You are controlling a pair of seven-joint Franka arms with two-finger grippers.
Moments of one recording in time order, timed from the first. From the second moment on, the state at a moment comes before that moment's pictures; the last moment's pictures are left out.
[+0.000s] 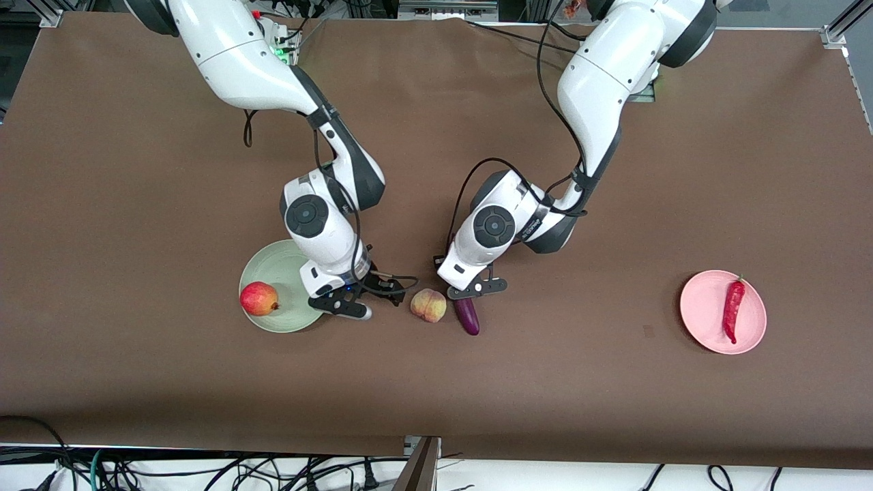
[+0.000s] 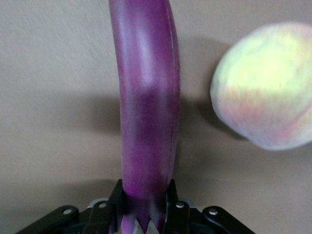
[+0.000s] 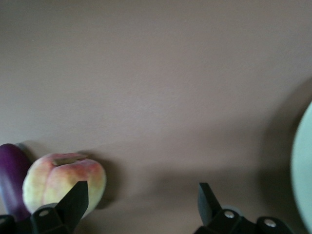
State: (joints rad) left arm -0.49 0.93 -0.17 -1.29 -0.07 2.24 -0.75; right arm 0.52 0.80 0.01 -1.44 0.10 2.52 0.73
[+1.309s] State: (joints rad) left arm 0.19 0.77 -0.14 -1.28 0.16 1.72 0.44; right arm 0.63 0.91 0.04 -1.44 0.10 2.78 0.98
